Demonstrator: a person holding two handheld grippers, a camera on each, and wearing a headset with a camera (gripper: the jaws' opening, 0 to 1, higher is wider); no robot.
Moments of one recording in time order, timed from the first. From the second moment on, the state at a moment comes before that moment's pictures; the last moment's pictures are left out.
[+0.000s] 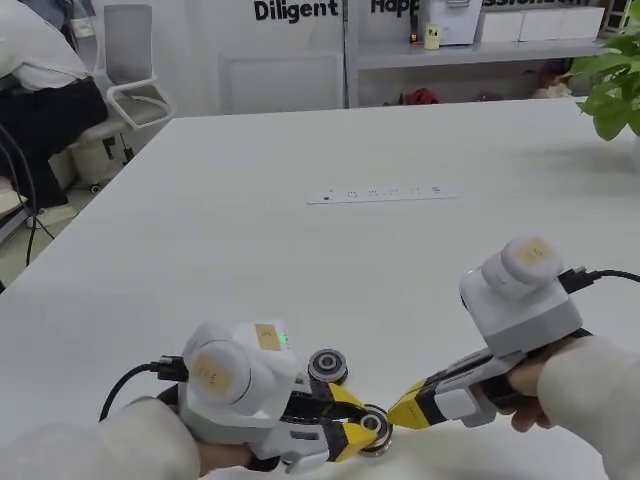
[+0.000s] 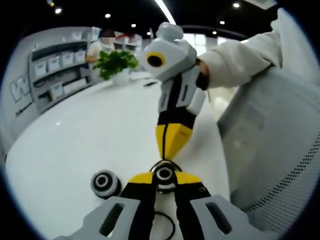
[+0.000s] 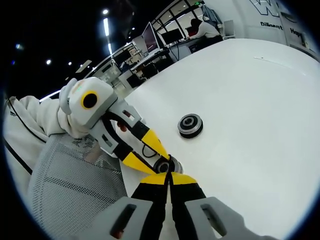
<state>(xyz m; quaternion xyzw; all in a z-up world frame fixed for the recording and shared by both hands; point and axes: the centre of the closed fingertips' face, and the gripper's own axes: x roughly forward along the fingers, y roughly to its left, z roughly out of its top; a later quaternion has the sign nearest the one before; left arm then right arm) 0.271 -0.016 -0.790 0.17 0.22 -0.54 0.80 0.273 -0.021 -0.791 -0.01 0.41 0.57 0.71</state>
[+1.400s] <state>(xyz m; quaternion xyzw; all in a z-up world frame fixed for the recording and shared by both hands) 0.268 0.024 -0.721 0.15 0.17 -0.54 0.81 0.283 -0.032 -0.788 0.00 0.42 0.54 0.73</state>
